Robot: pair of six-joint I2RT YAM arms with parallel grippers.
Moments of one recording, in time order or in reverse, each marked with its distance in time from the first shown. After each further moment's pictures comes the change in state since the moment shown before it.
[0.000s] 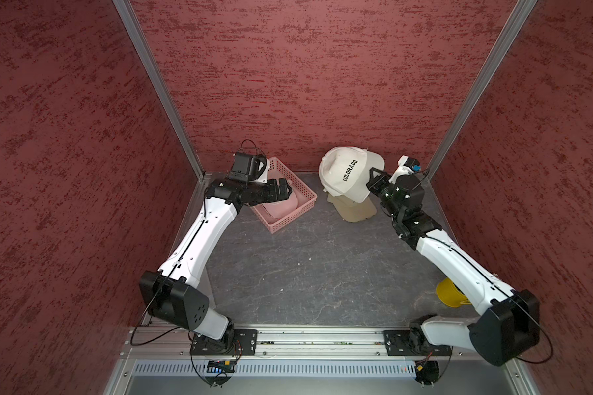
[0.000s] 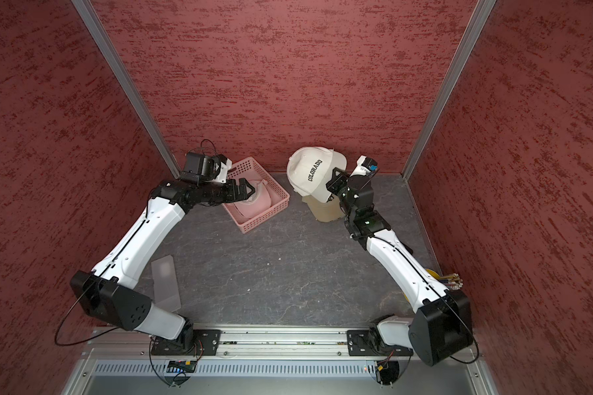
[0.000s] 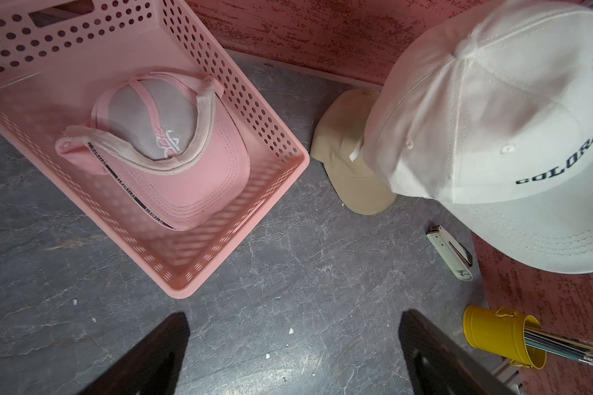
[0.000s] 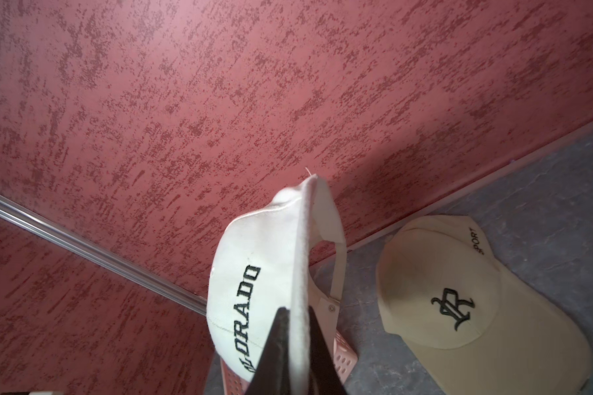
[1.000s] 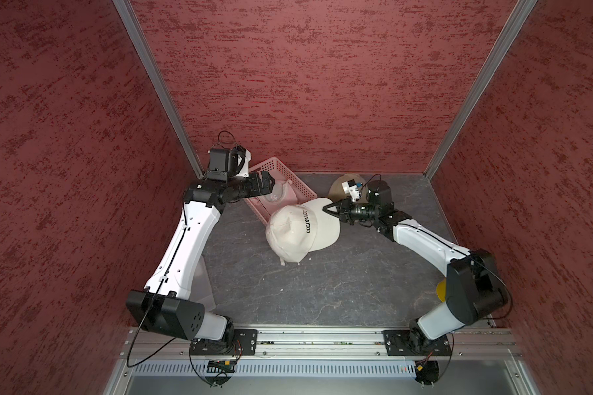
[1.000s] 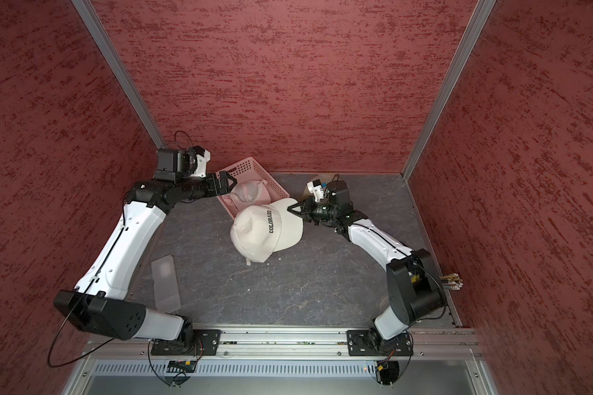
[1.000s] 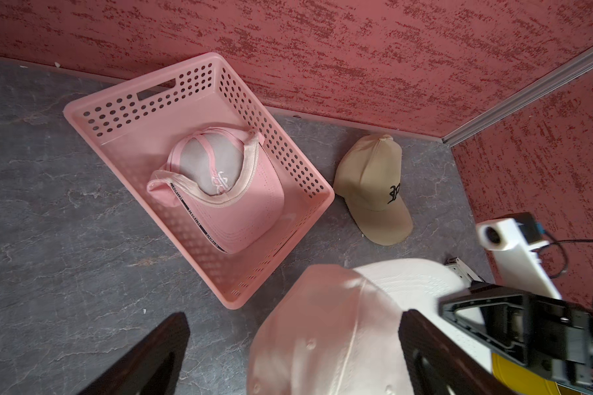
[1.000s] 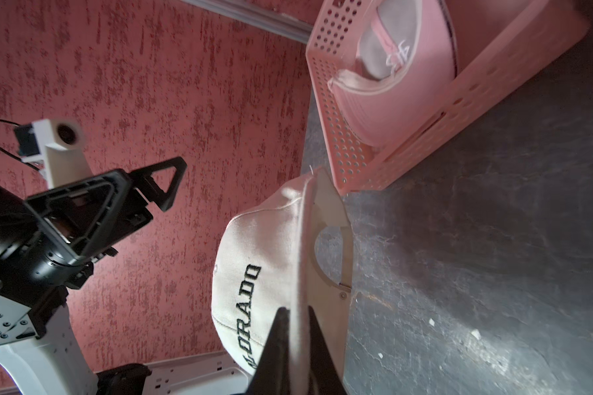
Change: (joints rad) left arm 0.124 -0.055 0.047 -0.014 -0.002 0.069; right arm 0.039 0.291 -0.030 0.005 -0.972 0.205
